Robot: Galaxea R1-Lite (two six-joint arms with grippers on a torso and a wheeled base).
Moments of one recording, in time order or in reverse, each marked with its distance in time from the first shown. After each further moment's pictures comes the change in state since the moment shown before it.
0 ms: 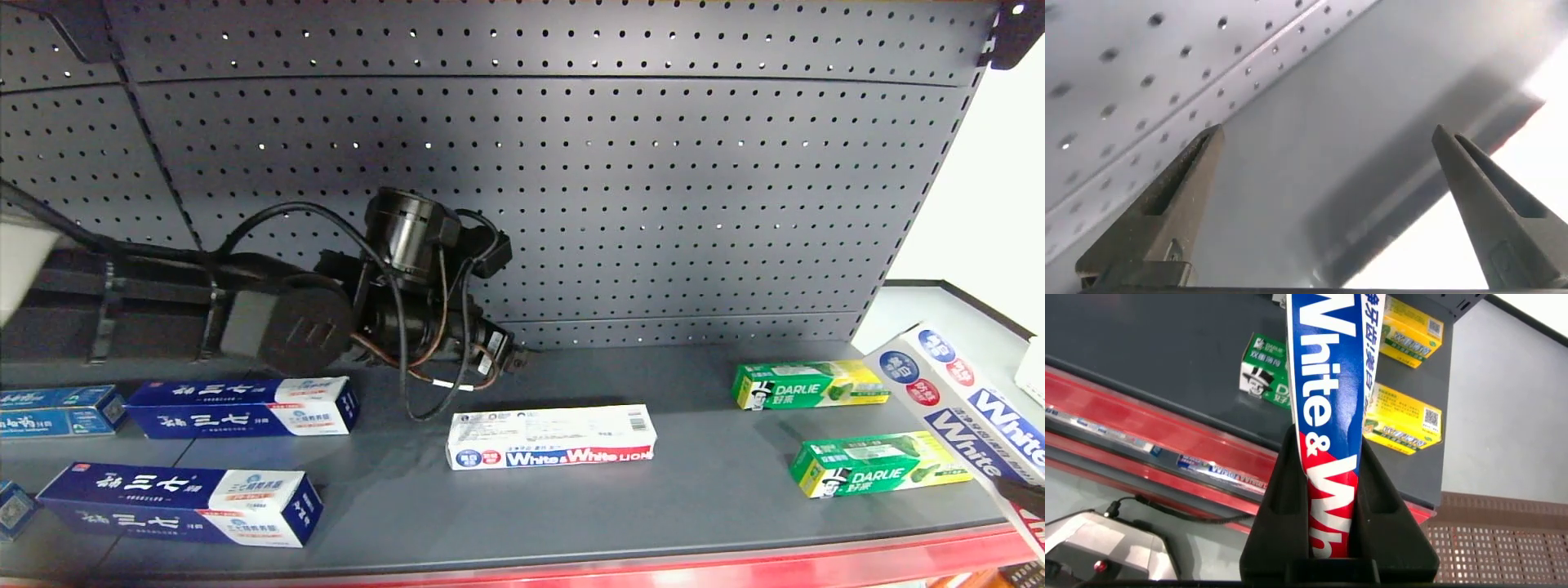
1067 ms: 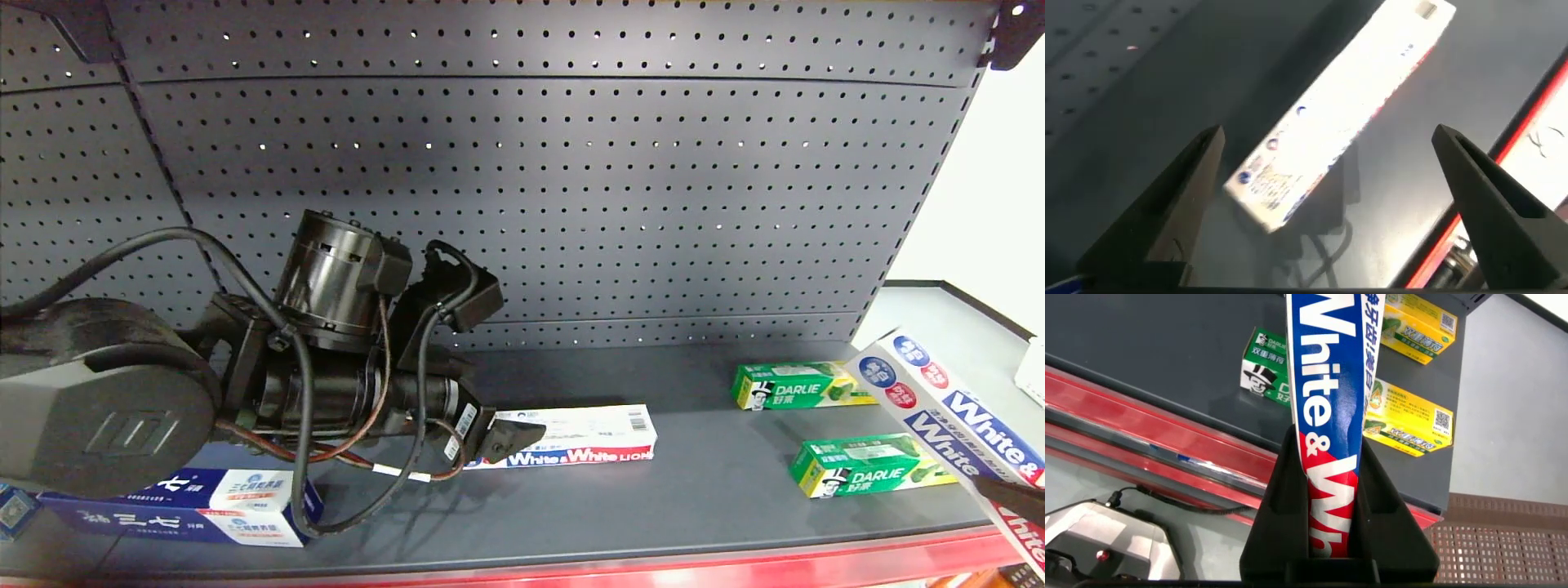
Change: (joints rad) left arm -0.097 -0.239 0.284 0.000 -0.110 0.008; right arm 0.006 0.053 -0.004 -0.008 -0.005 -0.001
